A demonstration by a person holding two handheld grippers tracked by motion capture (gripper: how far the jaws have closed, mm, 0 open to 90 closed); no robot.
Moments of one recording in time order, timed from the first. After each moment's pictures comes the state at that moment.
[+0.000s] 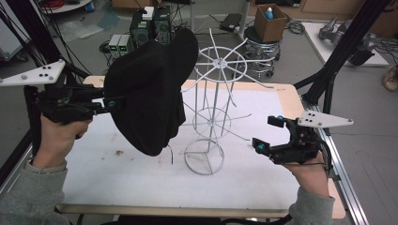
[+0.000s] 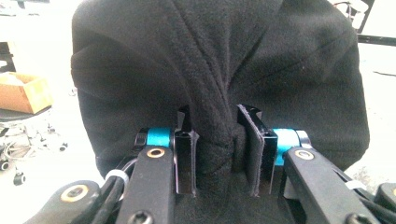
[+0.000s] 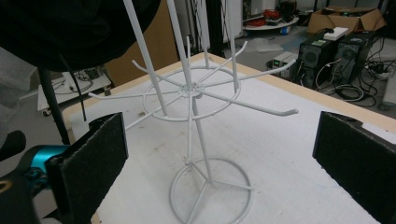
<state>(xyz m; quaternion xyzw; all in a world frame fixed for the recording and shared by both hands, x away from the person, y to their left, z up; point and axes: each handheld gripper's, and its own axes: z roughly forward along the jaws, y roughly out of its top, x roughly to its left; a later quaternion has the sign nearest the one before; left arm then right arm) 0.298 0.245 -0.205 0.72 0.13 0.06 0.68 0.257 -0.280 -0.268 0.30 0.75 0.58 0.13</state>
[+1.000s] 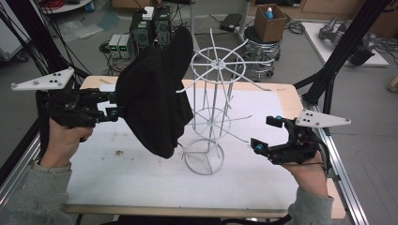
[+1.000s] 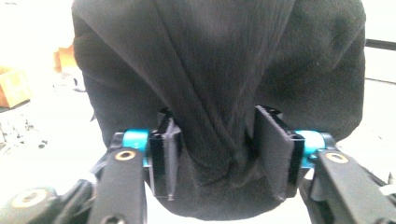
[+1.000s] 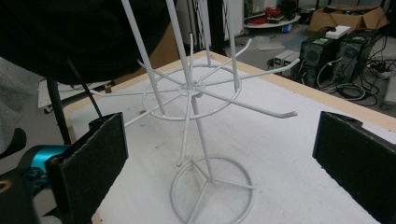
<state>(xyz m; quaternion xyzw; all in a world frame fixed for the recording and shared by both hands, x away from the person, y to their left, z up) 0.309 0.249 -0.228 0.72 0.12 0.02 0.68 0.257 -0.277 -0.269 0.30 0.75 0.57 0.13</state>
